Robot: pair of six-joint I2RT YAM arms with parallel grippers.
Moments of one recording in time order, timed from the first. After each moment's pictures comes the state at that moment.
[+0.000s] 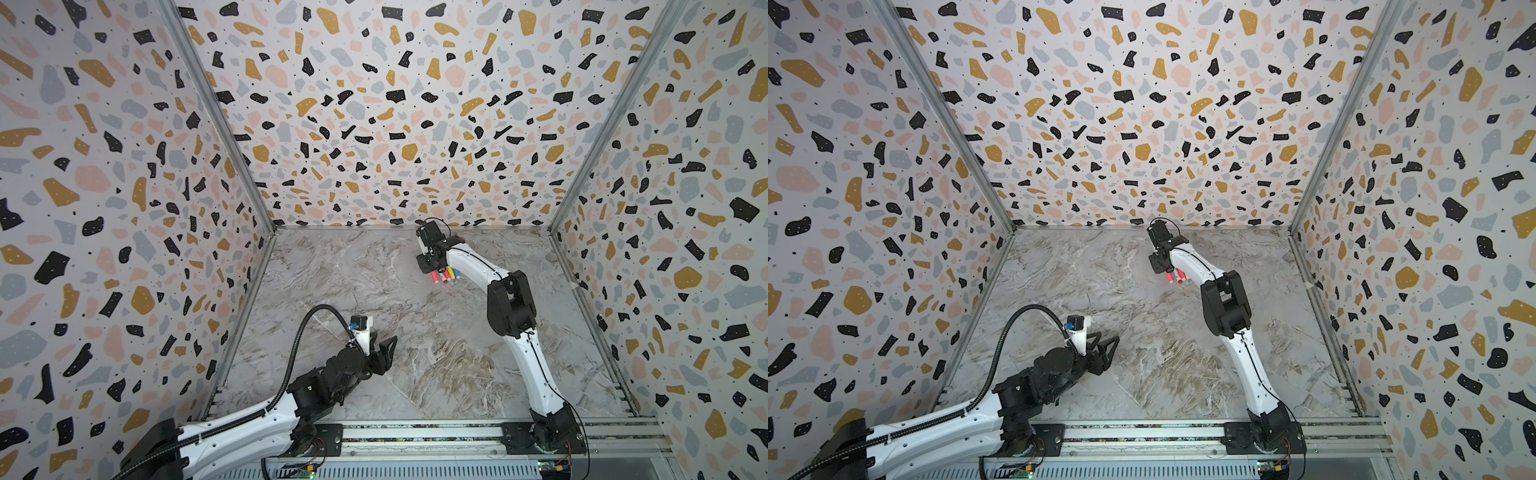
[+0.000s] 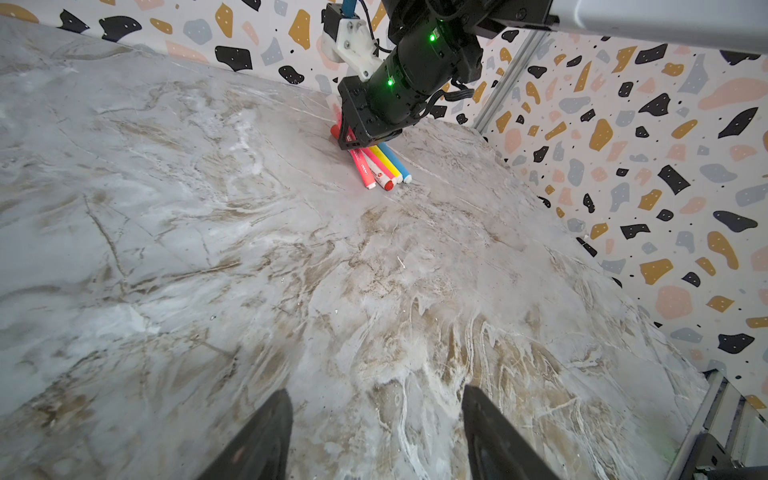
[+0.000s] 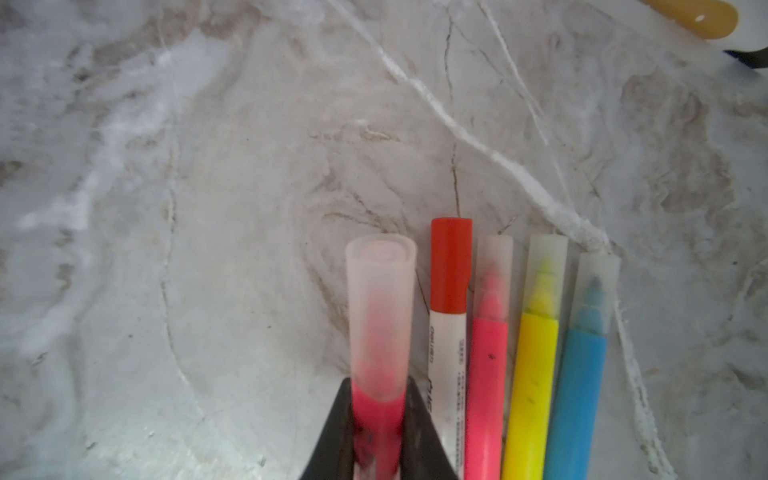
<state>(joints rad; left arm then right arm) -0.98 0.76 0.25 0.16 -0.35 -0.56 0.53 2.47 2.18 -0.75 0.15 0.02</state>
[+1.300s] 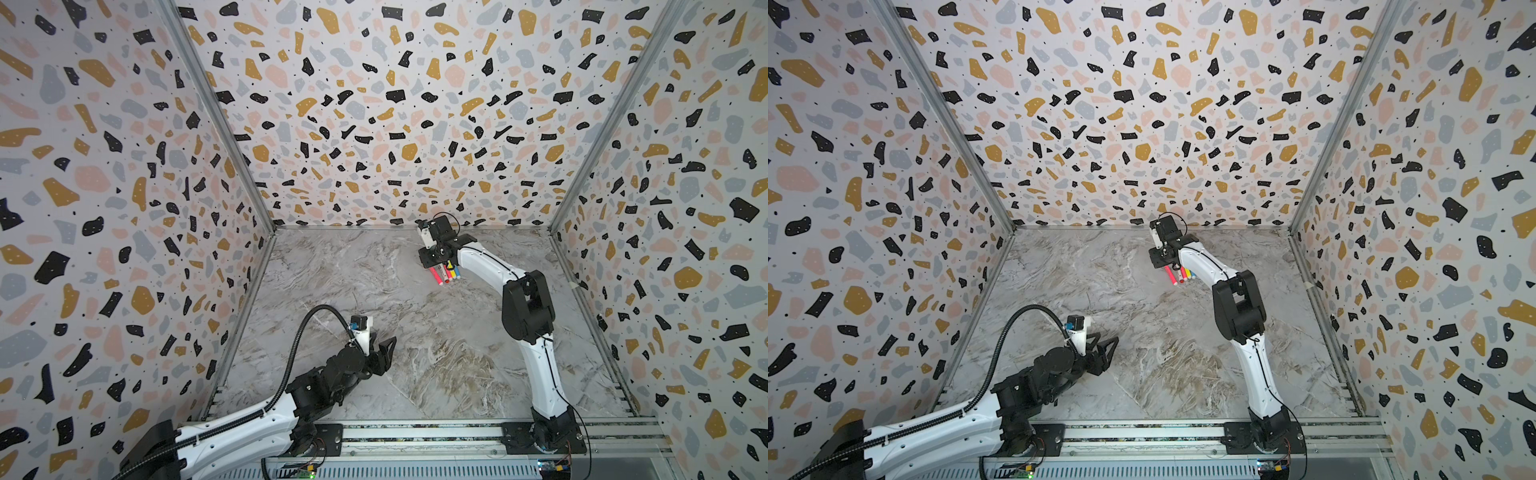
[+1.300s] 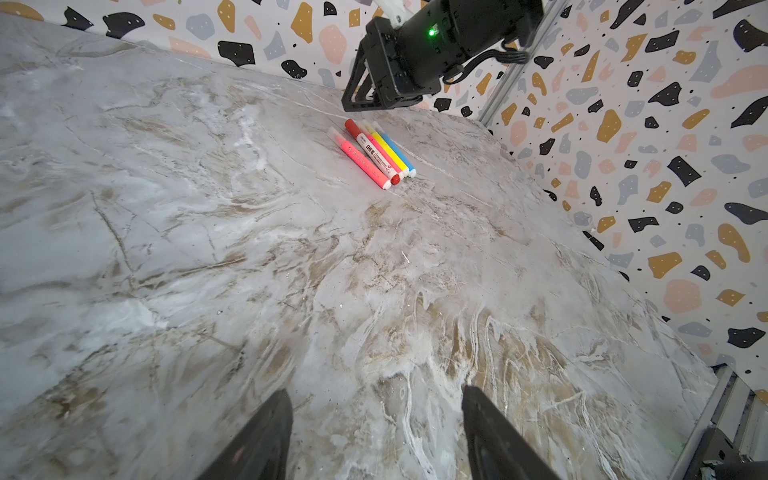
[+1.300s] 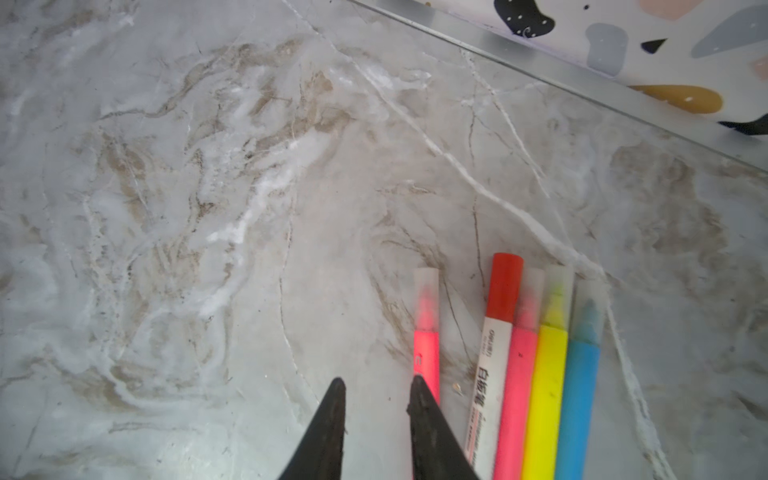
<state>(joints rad) -0.98 0.75 0.26 0.12 -0.35 -0.56 0.52 2.32 2.01 -0.59 -0.03 0.02</state>
